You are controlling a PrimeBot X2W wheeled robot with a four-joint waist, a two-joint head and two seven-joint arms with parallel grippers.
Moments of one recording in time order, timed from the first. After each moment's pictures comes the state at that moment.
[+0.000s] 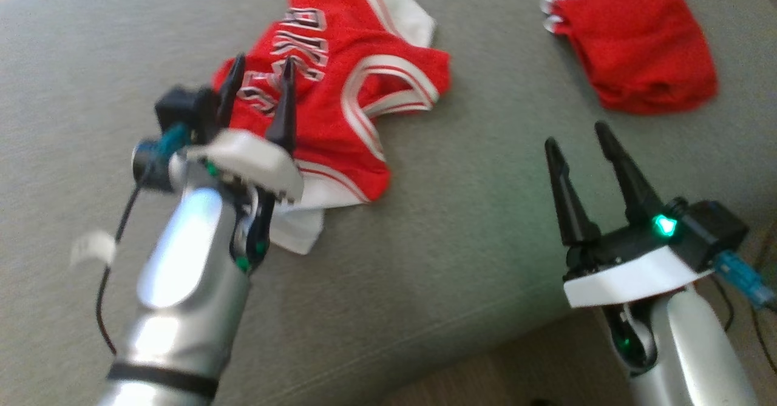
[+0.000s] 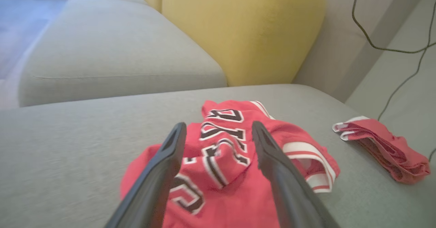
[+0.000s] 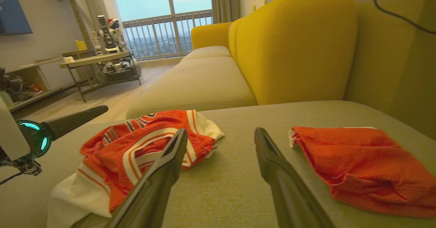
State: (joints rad) left arm -0.63 0.05 -0.35 0.58 -0.34 0.02 -0.21; right arm -0.18 -0.05 0.08 0.05 0.20 0.13 -0.26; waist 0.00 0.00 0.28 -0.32
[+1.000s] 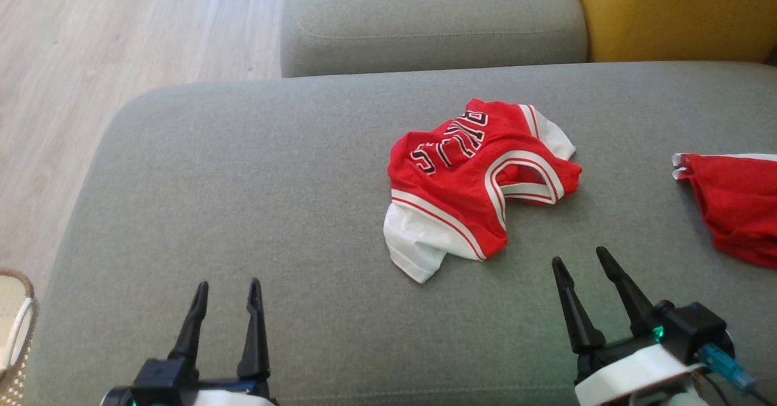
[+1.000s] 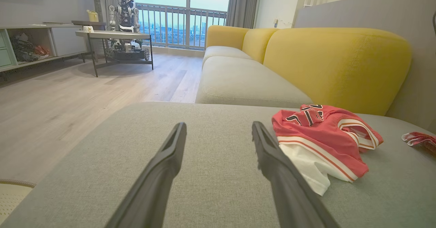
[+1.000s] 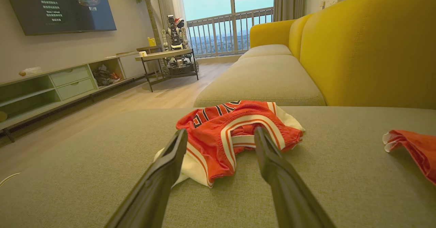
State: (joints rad) left arm 0.24 0.05 -0.21 -0.07 -0.14 0.12 -0.26; right arm 0.09 -0.05 0.04 0.11 0.17 0.13 -0.26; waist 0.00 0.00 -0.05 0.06
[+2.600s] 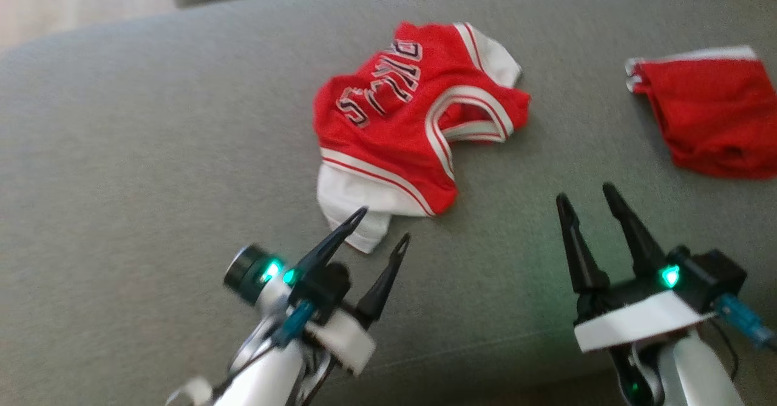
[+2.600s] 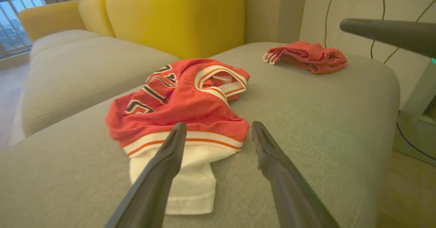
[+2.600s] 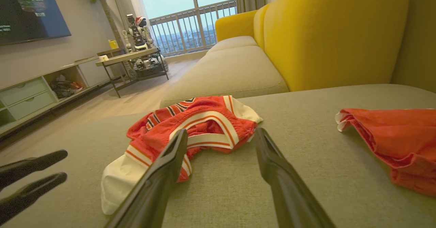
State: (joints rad) left arm -0.16 0.06 -0.51 0.24 0.05 -0.10 -0.26; right arm -0.03 -0.05 0.04 0.09 0.22 0.13 -0.26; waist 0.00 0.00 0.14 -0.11
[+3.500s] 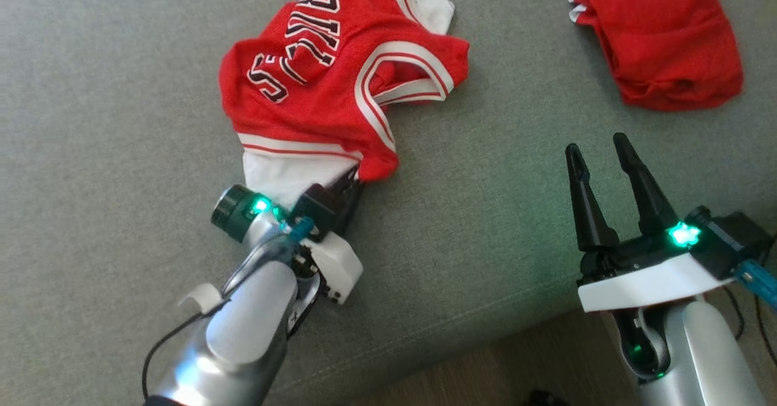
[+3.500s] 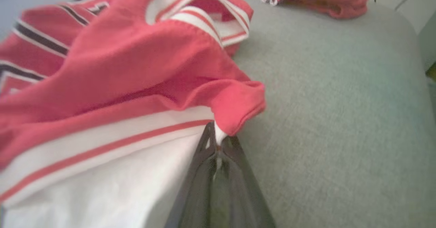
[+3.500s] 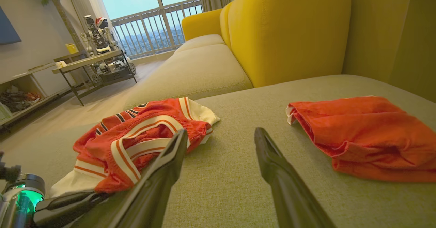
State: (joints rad) left arm -0.51 0.05 -0.60 0.67 -0.01 -0.06 -0.26; right arm -0.14 -0.05 0.04 0.05 0.28 0.13 -0.26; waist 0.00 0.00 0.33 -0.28
